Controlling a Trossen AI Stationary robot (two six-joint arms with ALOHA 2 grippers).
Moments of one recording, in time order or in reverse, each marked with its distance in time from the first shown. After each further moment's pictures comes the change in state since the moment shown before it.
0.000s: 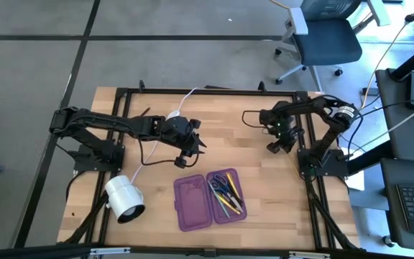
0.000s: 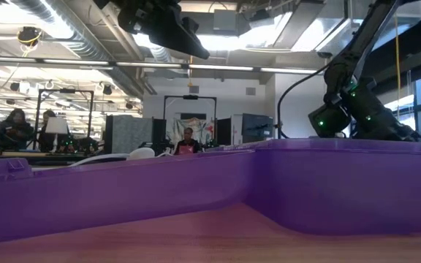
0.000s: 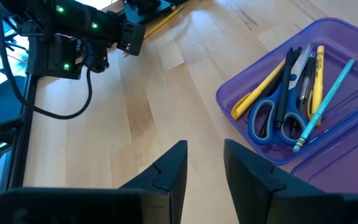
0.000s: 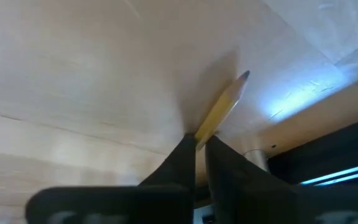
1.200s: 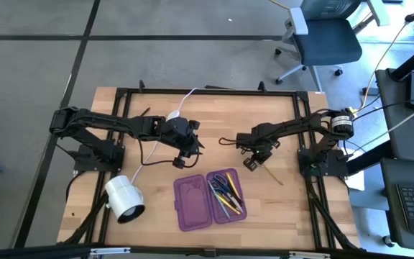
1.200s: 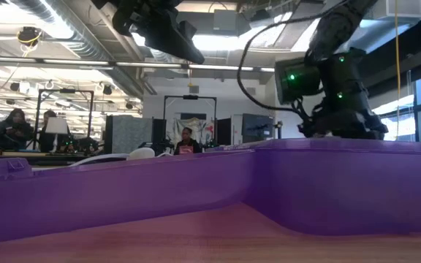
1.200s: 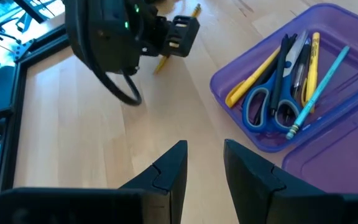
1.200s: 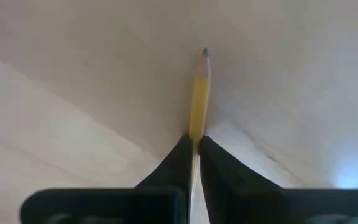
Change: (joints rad) left arm -0.001 0.000 0.000 -0.049 0.001 -0.002; right arm 0.553 0.002 0.183 0.194 -0.022 0.426
